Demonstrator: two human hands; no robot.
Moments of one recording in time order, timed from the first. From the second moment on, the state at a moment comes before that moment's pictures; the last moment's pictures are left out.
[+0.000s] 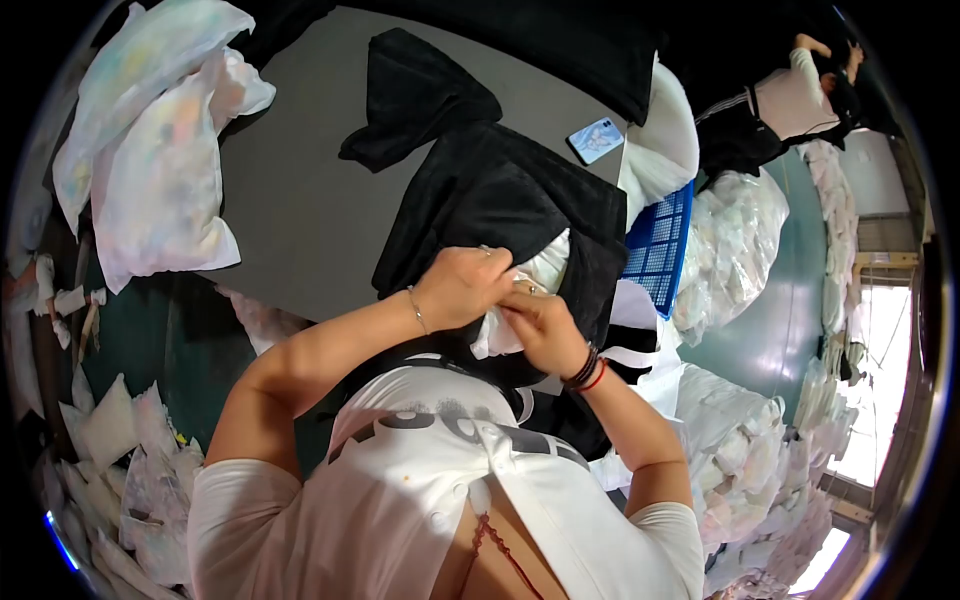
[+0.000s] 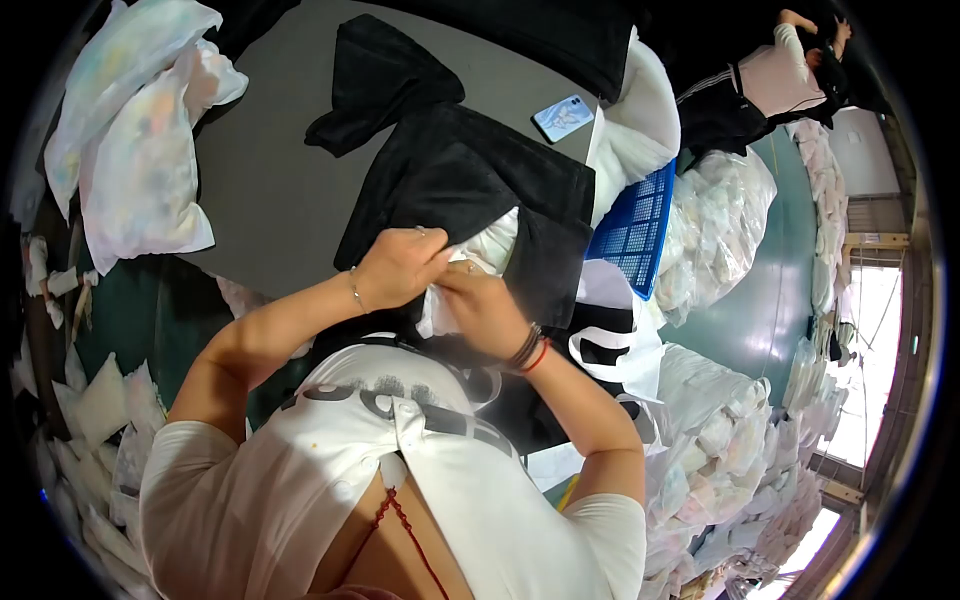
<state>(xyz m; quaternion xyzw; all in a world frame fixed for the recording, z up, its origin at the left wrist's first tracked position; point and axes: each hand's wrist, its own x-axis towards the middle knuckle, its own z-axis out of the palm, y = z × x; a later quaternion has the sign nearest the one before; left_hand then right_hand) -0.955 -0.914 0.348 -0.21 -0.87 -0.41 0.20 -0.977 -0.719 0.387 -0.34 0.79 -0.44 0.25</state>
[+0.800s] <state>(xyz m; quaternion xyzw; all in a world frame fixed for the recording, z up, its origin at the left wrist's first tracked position) -0.927 -0.954 0.308 0.00 -0.90 -0.44 0.05 -0.990 -0.743 0.327 -0.40 0.79 -0.44 0.12</state>
